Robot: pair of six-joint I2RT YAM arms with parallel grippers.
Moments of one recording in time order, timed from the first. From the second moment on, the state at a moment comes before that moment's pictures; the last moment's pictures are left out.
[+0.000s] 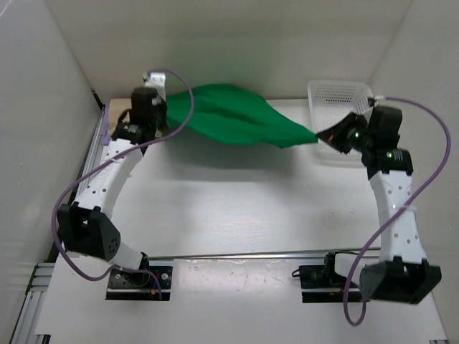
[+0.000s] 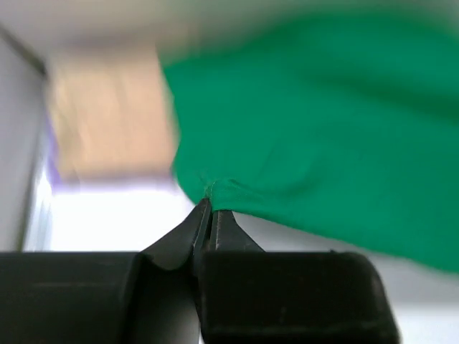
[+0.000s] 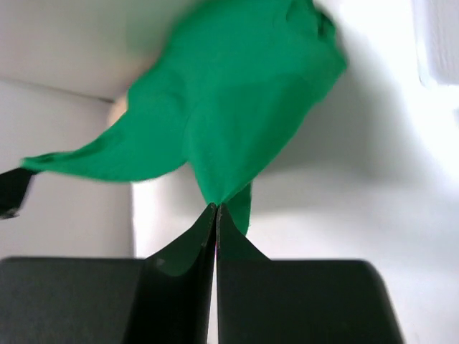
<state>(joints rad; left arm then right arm) -0.24 1.51 1.58 -0.39 -0.25 0.00 -0.06 1.22 1.38 -0.60 -0.45 0.68</state>
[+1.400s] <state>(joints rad) -0.14 1.58 1.08 -0.68 -0.08 0.00 -0.03 1.23 0.80 -0.60 -0.33 0.50</state>
